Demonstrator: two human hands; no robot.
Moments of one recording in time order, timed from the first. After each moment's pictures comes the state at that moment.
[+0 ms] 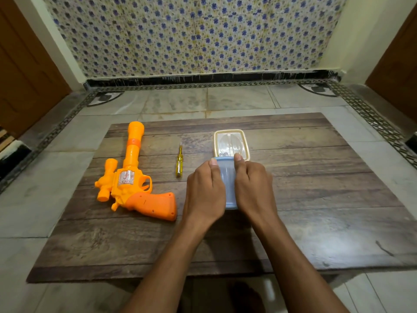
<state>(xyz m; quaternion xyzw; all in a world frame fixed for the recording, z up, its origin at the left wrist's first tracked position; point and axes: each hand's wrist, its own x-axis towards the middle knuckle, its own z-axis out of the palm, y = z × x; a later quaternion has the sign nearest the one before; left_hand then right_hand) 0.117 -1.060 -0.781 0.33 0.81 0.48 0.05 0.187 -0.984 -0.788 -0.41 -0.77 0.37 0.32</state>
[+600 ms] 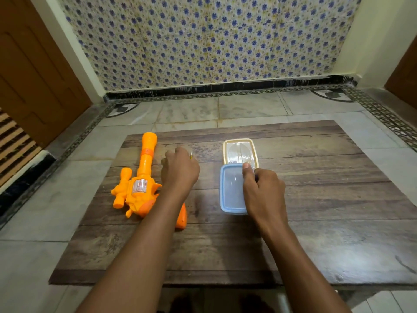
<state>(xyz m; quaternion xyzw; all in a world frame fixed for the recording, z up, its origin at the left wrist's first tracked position) 0.018 -1.047 -0.765 0.23 0.95 0.21 0.02 0.188 -0.975 -0.795 -0.44 -0.76 0.36 0.31</state>
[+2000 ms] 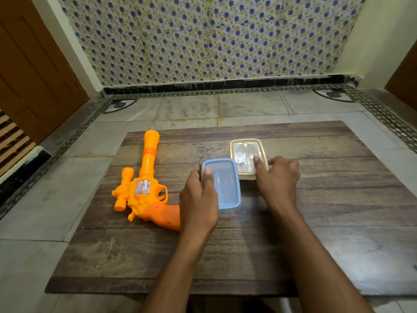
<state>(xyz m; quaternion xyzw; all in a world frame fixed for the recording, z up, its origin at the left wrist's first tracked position) 0.089 -1.082 -0.778 0.19 0.81 0.55 0.10 0.159 -0.934 -0.795 -0.54 -0.73 0.31 0.28</state>
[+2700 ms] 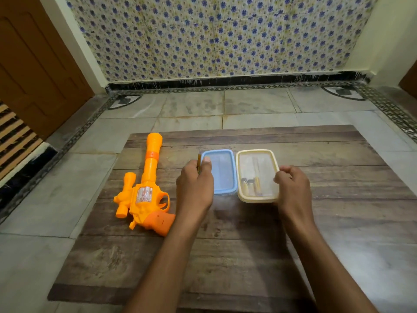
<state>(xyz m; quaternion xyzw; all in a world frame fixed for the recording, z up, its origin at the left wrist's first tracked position) 0.048 -1.058 -0.756 0.17 0.82 0.53 0.11 0.183 -0.938 -0.783 -0.46 -0.65 0.50 0.33</state>
